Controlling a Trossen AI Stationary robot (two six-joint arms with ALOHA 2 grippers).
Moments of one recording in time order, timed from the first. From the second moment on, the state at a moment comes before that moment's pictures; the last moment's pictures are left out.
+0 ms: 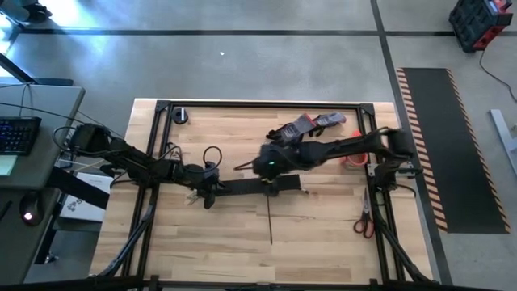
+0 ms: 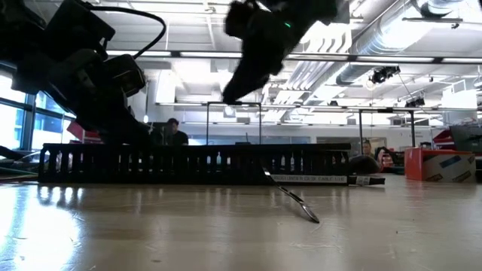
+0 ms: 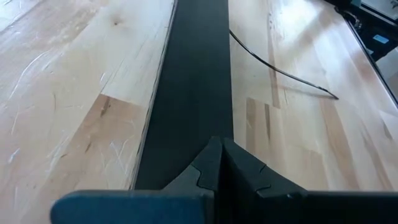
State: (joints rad) left arm -0.16 1.35 0.21 0.52 -0.06 -0.45; right arm 0.01 1.87 1.39 -0.40 -0.05 -0.09
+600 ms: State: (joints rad) left arm -0.16 1.36 0.21 0.54 -0.05 -0.46; right arm -0.02 1.78 0.75 0.37 -0.11 0.05
